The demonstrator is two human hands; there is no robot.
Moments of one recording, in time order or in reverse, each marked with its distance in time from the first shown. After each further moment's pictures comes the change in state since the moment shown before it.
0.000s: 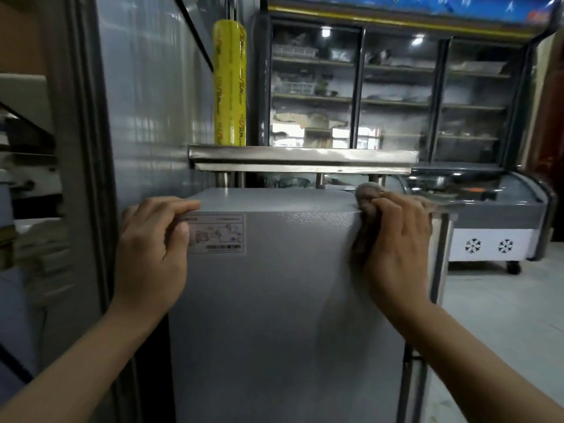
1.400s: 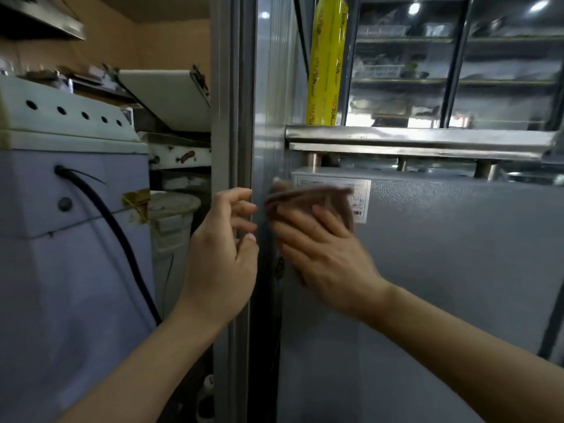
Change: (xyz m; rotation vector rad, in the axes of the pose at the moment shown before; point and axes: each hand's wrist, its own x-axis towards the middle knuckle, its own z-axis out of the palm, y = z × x) left_hand -0.053 -0.018 -0.068 -0.168 -0.075 -0.213; right_hand -0.043 -0.143 0.086 -0.042 -0.338 -0.938
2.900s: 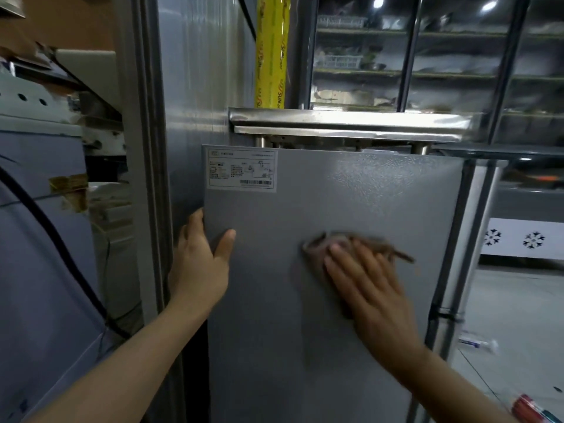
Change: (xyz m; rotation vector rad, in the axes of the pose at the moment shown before) left_hand -0.036 -0.013 0.091 0.153 0.004 -0.315; right_hand -0.180 0.000 -0.022 0.065 0.093 0.470
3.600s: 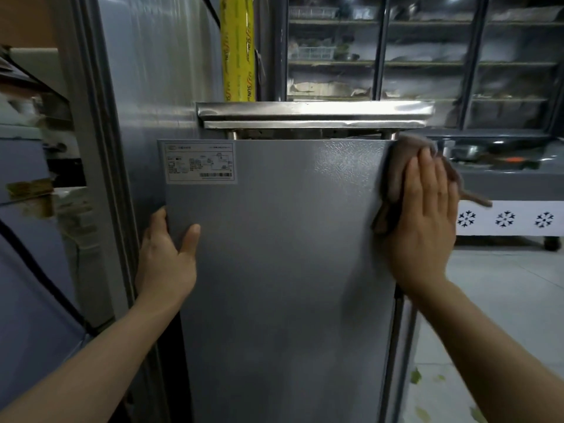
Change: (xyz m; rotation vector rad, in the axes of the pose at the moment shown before) left_hand 0.001 -0.008 0.009 -0.033 0.059 -0.016; right_hand 0.025 0.078 -0.028 -0.148 0.234 0.490
